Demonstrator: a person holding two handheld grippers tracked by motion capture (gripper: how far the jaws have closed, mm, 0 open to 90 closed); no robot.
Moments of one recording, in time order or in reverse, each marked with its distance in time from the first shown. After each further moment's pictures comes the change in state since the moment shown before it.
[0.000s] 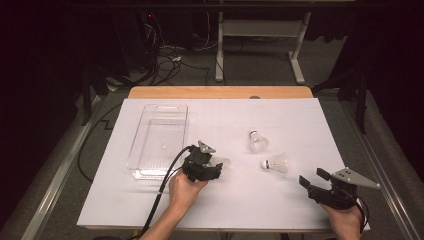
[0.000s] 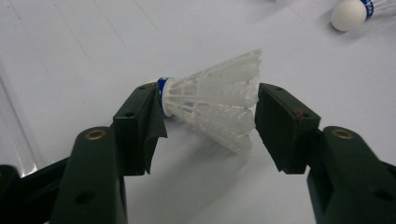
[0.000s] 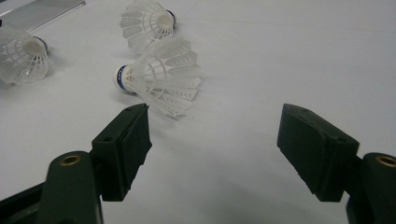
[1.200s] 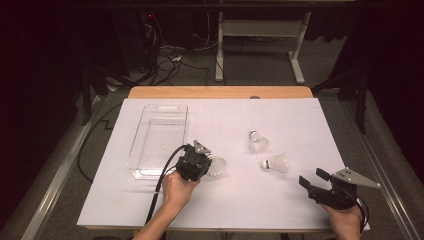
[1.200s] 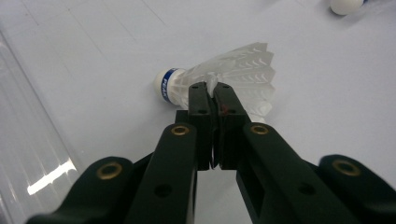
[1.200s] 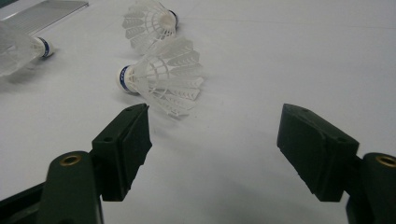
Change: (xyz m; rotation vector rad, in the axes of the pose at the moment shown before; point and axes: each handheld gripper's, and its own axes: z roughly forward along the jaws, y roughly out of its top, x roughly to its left) left arm 0.010 -0.002 -0.016 0.006 -0.005 0.062; right arm -0.001 -0.001 0.000 0.001 0.013 0.009
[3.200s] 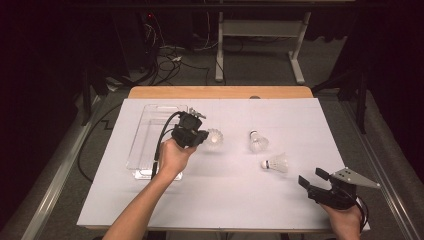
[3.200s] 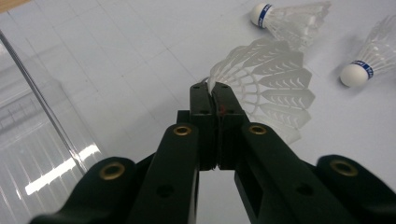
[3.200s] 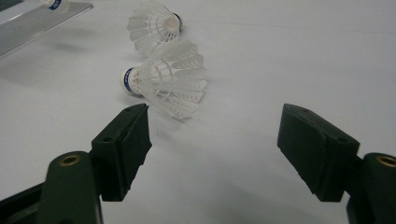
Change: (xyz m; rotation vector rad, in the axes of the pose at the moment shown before) left arm 0.050 0.070 -0.011 0.020 -0.031 -0.032; right arm 0.001 0.001 0.000 -0.009 0.011 -0.008
